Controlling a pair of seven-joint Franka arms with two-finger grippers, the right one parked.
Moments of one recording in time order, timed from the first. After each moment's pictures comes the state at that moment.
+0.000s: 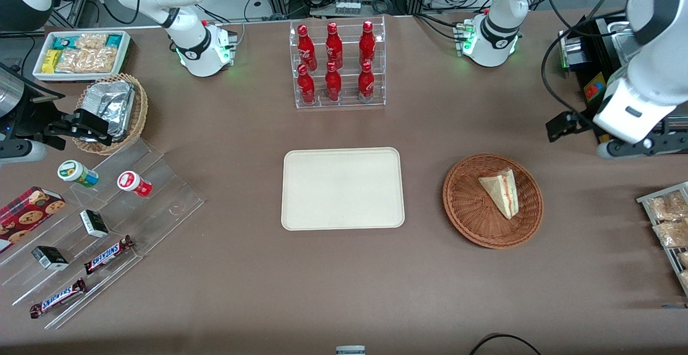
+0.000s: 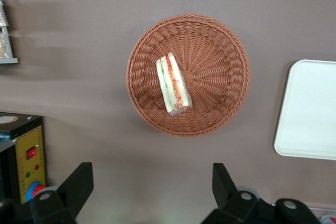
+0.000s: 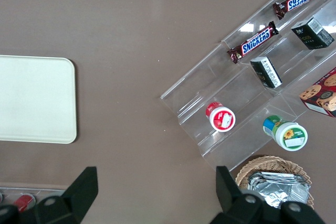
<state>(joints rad) 0.03 0.03 -0.14 -1.69 0.03 1.63 -0.22</state>
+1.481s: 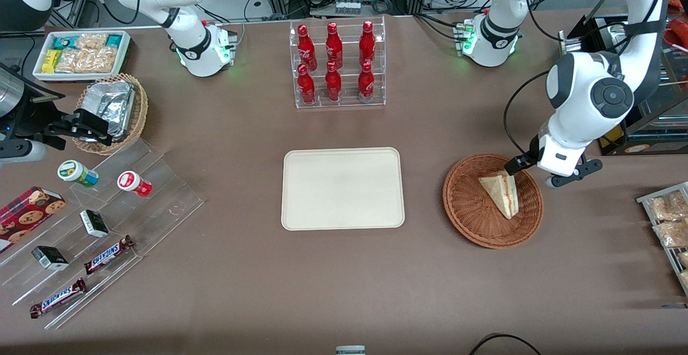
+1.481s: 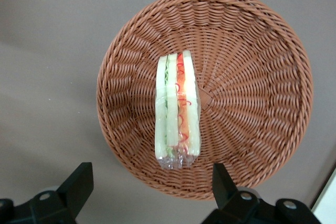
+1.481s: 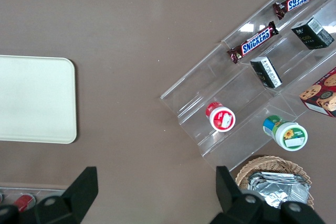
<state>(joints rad) 0.03 0.06 -0.14 -2.21 0.03 2.26 -0.54</state>
